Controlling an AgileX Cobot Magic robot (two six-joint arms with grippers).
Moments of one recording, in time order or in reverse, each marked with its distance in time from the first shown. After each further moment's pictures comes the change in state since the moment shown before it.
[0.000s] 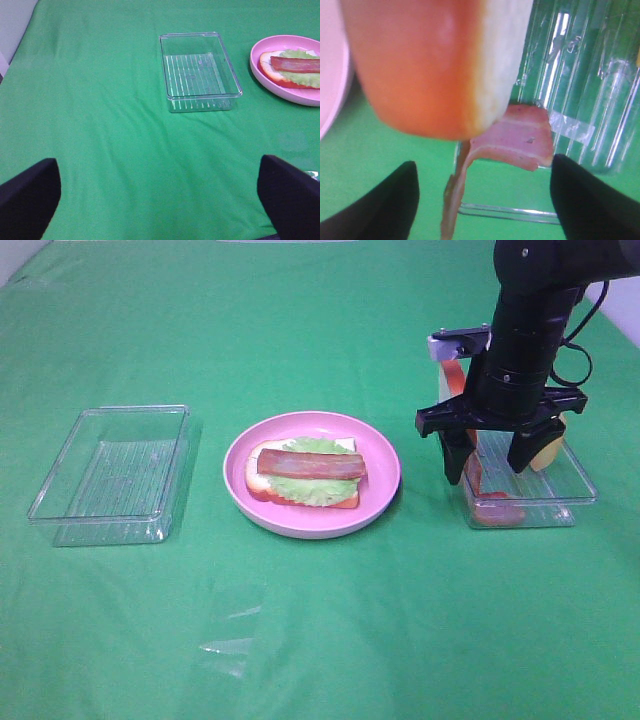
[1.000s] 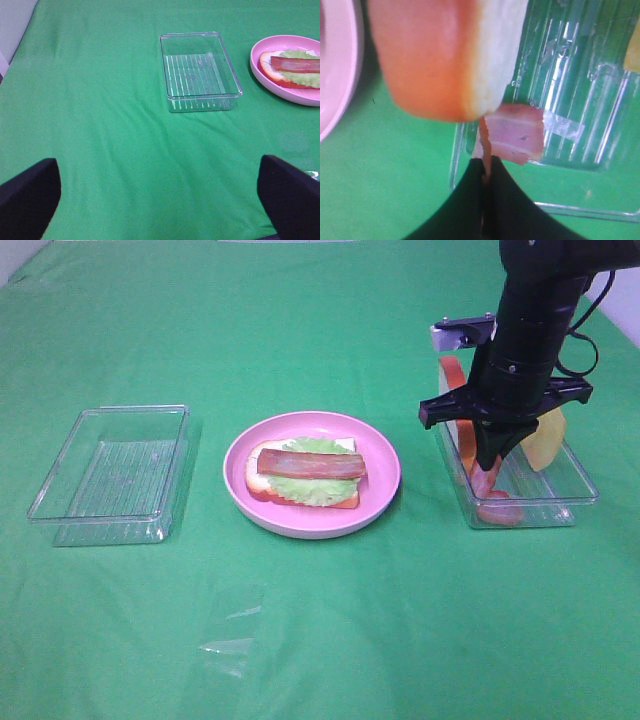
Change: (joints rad) left arm 0.000 0.000 0.000 0.000 0.000 0.000; right arm 0.000 -0.042 0.000 -0.016 0.010 -0.010
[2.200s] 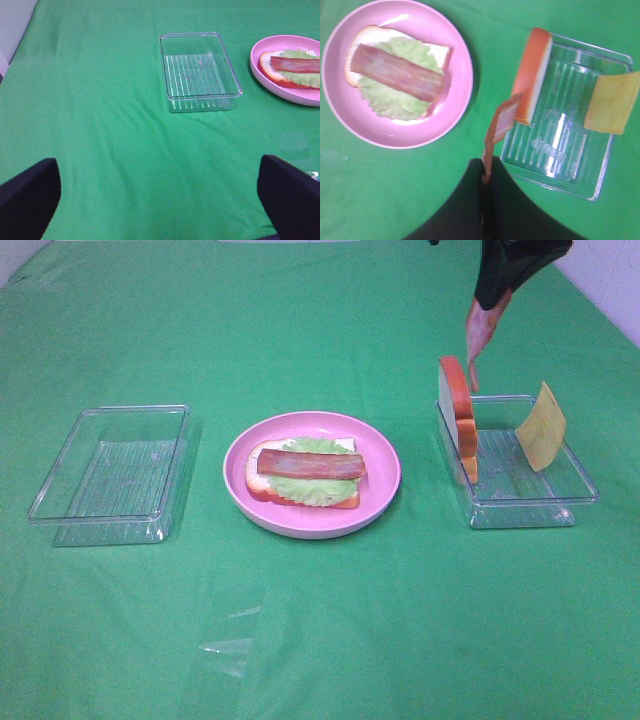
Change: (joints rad) left arm 0.000 0.000 0.000 0.000 0.000 0.000; right arm 0.106 -0.239 -0.280 0.015 0.214 -0.051
